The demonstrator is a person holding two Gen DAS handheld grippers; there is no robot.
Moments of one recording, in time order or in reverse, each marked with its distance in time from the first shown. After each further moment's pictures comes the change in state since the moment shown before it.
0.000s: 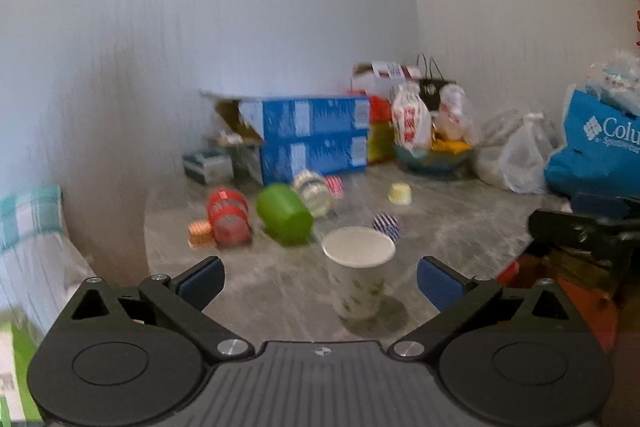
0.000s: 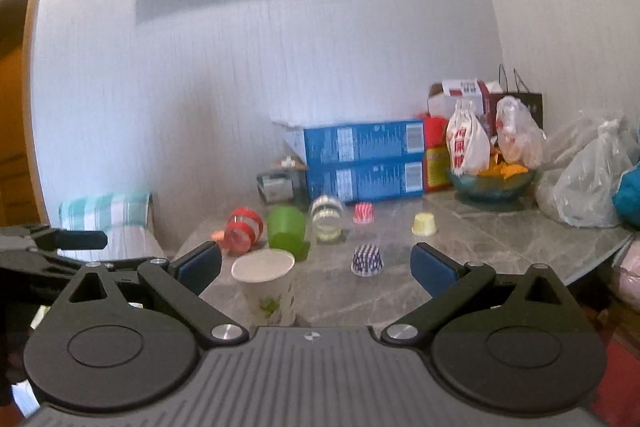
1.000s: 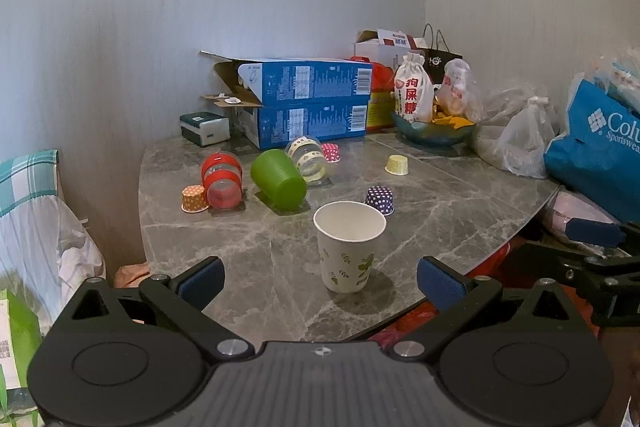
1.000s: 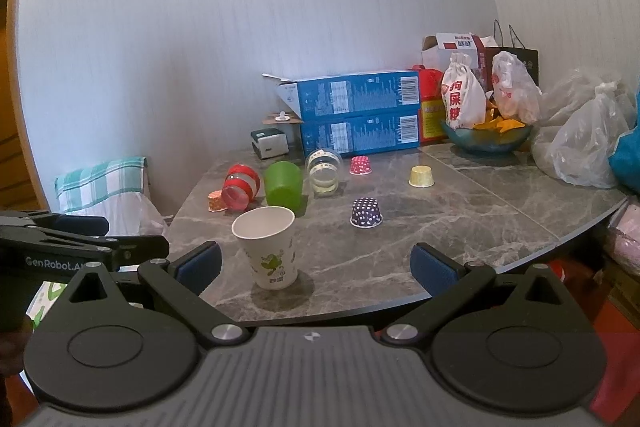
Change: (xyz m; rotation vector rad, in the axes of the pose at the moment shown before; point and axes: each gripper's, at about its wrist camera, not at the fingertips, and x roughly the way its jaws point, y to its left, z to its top) left arm 0.006 -0.001 0.007 -0.045 0.102 -0.002; right arm -0.002 0.001 -0.003 0.033 0.133 -0.012
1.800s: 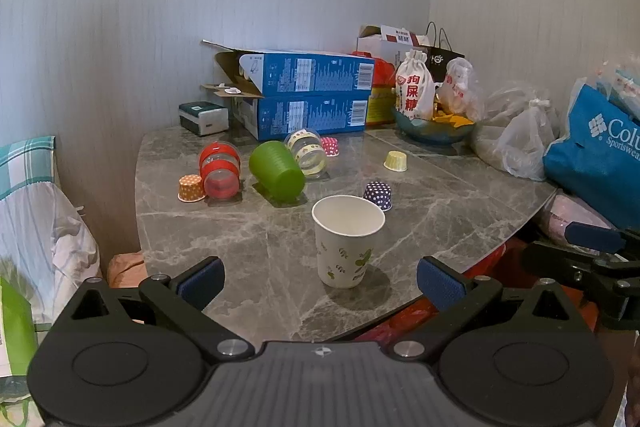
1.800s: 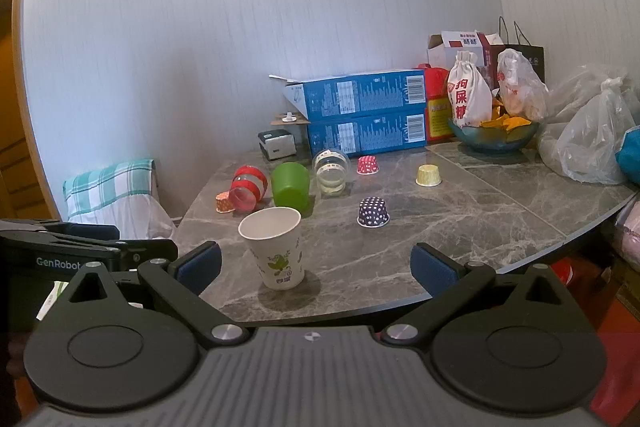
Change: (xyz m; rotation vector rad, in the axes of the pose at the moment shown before) left arm 0.005 0.002 -0.001 -0.029 0.019 -0.011; right arm -0.002 -0.003 0.001 0.015 -0.001 0.029
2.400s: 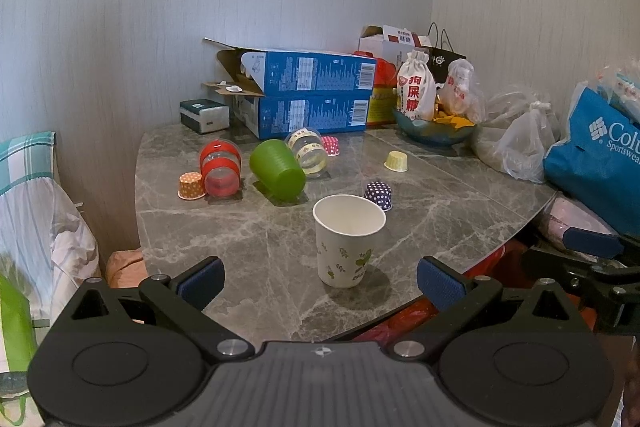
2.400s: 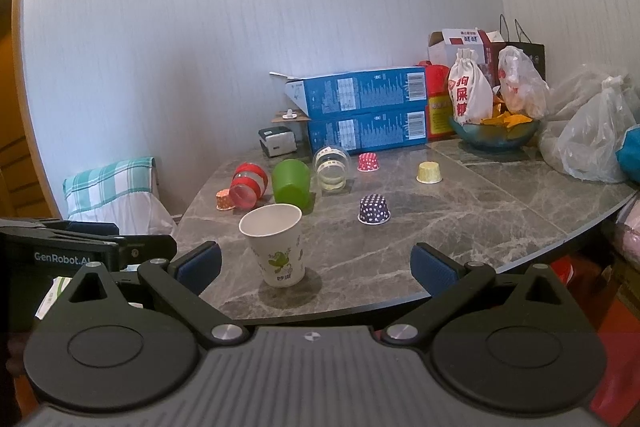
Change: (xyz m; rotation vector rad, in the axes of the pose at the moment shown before) left arm 0.000 0.001 0.001 -0.006 0.003 0.000; right arm 0.002 0.001 0.000 0.004 0.012 0.001
